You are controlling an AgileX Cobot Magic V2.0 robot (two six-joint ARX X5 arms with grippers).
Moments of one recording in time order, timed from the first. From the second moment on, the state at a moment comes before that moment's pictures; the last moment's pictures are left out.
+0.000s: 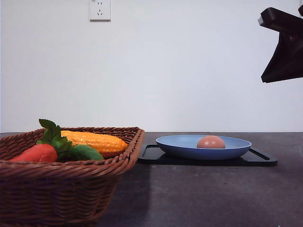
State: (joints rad) left_arx -0.05 0.00 0.03 -0.18 -0.06 -0.12; right_arx 0.53 0.75 0.41 -0.04 0.11 0.24
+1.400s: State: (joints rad) left_arx -0.05 0.00 0.03 -0.18 -0.06 -0.12; right_arx 0.07 0.01 0.02 -0.16 -0.16 0.03
